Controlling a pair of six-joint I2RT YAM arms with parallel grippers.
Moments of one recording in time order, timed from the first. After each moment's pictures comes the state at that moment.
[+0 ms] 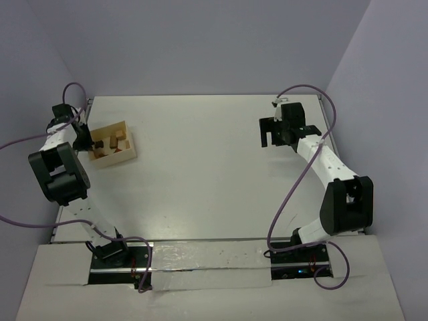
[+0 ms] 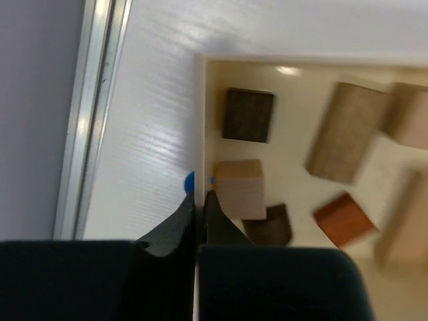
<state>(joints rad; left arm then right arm) 0.38 1.96 1.48 -0.55 0.03 0.07 0.15 1.48 1.15 -0.46 0.00 0.01</state>
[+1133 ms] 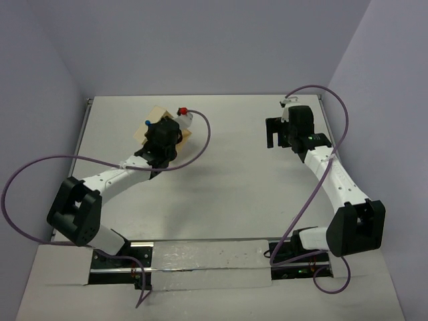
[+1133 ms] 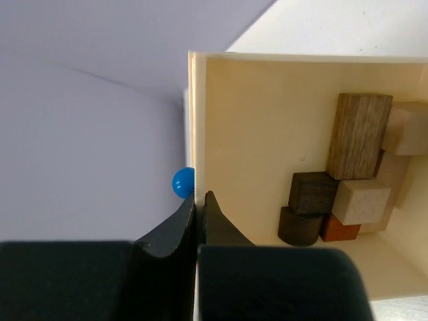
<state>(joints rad) -0.59 1.50 1.00 0.11 -0.81 0.65 0.15 1.31 1.09 -0.47 0.07 0.00</state>
